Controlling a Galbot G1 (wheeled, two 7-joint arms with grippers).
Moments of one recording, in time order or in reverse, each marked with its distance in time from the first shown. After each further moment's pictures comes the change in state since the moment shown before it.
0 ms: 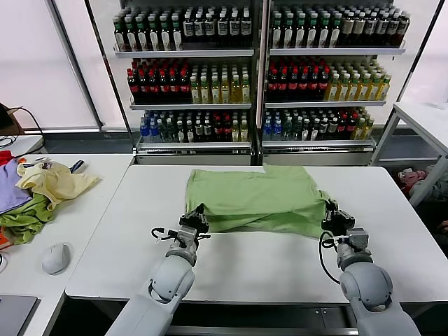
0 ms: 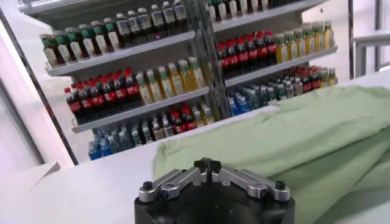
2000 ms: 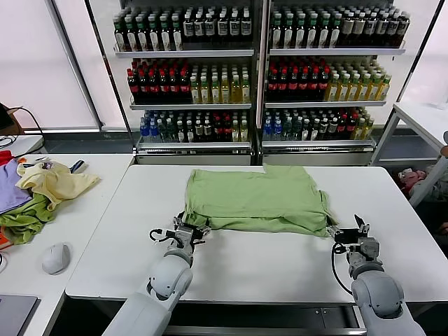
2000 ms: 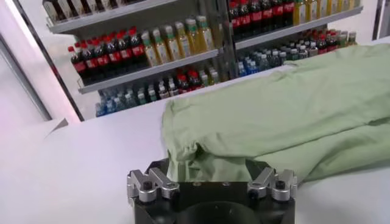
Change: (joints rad) left arm -0.003 0.017 -0.008 0.031 -0.131 0.099 -0.059; right arm -0.093 -0.003 0.092 -0.011 0.051 -0.122 -0.025
